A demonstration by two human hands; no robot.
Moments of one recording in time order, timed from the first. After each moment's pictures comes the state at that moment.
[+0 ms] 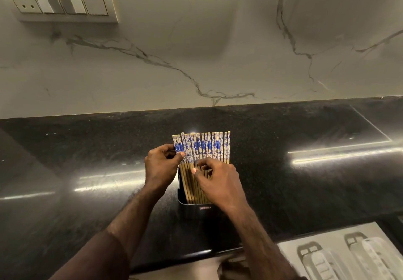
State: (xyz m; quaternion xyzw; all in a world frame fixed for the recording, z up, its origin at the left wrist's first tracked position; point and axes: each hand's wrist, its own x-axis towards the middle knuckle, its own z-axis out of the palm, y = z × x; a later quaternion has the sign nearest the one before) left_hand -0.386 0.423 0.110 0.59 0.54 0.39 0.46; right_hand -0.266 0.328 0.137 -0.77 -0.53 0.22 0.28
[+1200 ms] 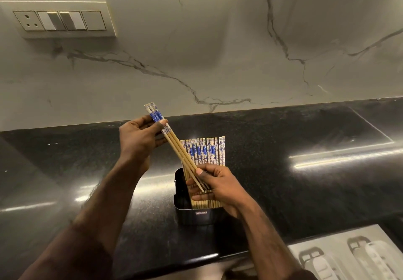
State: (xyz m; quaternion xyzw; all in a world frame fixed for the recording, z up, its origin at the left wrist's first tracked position) left_hand -0.396 0.443 0.199 0.45 0.43 0.50 0.59; right_hand -0.240 0.321 0.137 -0.57 -0.34 0.59 0.46
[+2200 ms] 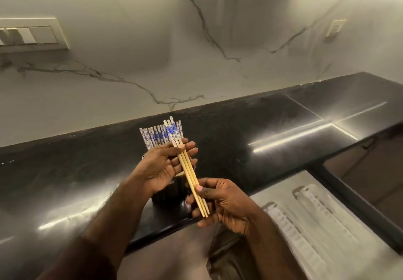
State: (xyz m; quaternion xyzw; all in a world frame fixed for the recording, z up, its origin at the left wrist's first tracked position) left_hand -0.370 0.308 0.189 0.35 0.28 0.21 0.87; right_hand -0.259 0.149 0.164 -0.50 -0.23 0.64 0.54
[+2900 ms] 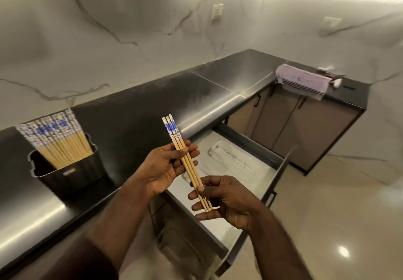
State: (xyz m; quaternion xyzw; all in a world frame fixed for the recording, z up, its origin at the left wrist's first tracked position) left_hand -0.276 0.093 0.175 0.42 0.20 0.04 0.89; right_hand -0.239 -0.093 0.175 -0.60 -0.07 0.48 0.63
